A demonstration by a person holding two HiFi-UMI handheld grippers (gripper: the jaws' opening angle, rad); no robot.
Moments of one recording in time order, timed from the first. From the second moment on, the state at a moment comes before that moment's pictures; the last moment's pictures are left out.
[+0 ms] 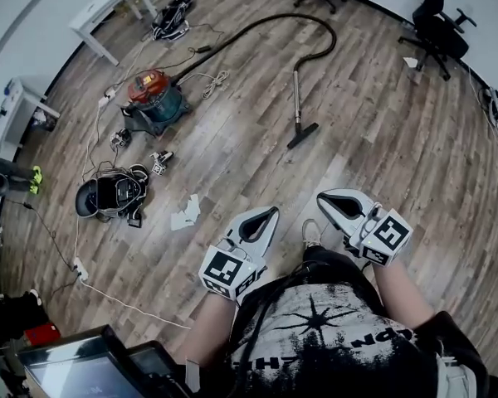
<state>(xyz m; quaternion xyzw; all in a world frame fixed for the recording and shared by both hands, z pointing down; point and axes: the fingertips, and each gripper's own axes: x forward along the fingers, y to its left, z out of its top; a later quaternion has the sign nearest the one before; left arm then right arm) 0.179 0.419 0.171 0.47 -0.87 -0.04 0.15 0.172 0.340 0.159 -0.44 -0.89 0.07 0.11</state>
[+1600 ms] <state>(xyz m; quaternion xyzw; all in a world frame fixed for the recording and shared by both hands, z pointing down) -0.144 0.411 0.153 0.45 -0.88 -0.02 0.13 -0.147 0.324 0.159 -0.47 -0.88 0.05 0.11</state>
